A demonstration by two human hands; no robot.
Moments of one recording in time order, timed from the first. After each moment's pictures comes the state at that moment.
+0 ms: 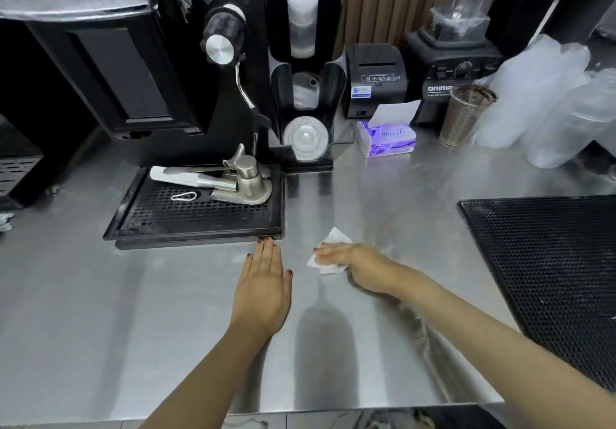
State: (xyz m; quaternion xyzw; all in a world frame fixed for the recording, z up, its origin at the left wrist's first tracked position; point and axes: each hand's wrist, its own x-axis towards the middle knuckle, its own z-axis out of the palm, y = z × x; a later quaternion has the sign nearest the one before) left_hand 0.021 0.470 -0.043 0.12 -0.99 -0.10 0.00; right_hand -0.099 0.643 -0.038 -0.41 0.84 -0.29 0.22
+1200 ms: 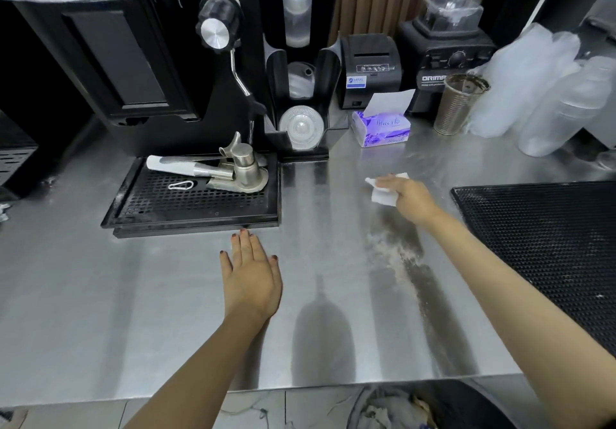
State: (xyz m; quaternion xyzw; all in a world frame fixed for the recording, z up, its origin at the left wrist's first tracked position) left_hand 0.029 0.473 -0.039 0.24 -0.97 -0.09 -0.02; right_hand -0.180 0.696 -0.011 -0.21 0.92 -0.32 0.07
